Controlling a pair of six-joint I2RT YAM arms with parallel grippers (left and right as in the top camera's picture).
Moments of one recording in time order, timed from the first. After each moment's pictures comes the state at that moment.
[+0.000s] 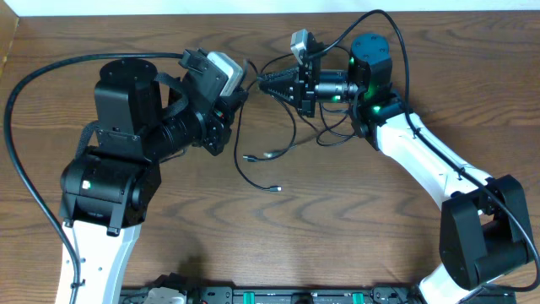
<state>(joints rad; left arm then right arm) -0.22 1.16 1.46 -0.83 0.52 0.25 0.40 1.79 1.24 0.43 -1.08 0.22</state>
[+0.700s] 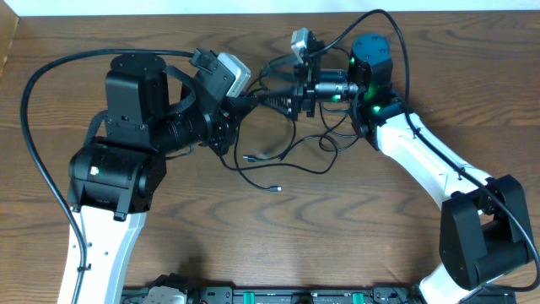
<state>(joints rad) -0.22 1.21 1.46 -0.84 0.62 0.25 0.40 1.79 1.24 0.44 -1.09 0.24</state>
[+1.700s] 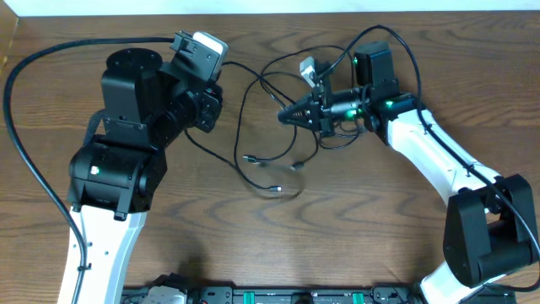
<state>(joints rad) -0.22 1.21 1.46 -0.75 0.16 0.26 0.33 1.79 1.24 -0.17 -1.25 -0.10</state>
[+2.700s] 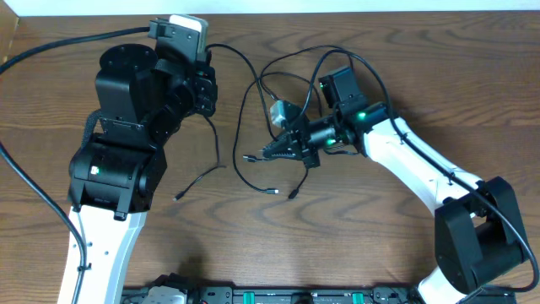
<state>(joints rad) -0.22 1.21 1.46 -0.65 0.10 0.02 0.49 1.79 1.25 -0.42 -1.12 -0.63</state>
